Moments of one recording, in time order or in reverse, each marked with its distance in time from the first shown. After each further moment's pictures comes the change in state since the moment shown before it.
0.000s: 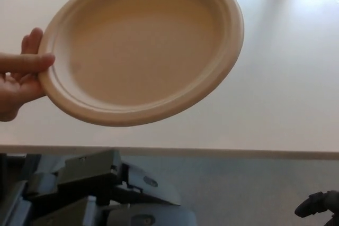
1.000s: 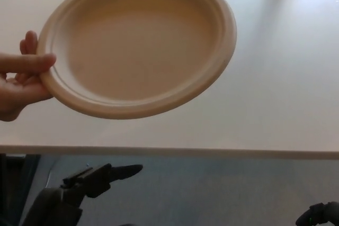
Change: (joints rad) left_arm -0.052 0.064 0.030 0.530 0.178 0.310 -0.013; right_arm 0.055 0.006 0.008 -0.020 0.000 0.002 -0.026
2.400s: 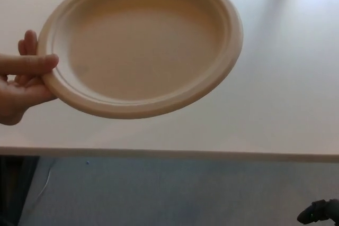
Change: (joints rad) left_arm -0.583 0.164 -0.019 1.470 -0.075 0.401 -0.271; right_arm 0.012 0.003 -0.013 -0.025 0.006 0.031 -0.024
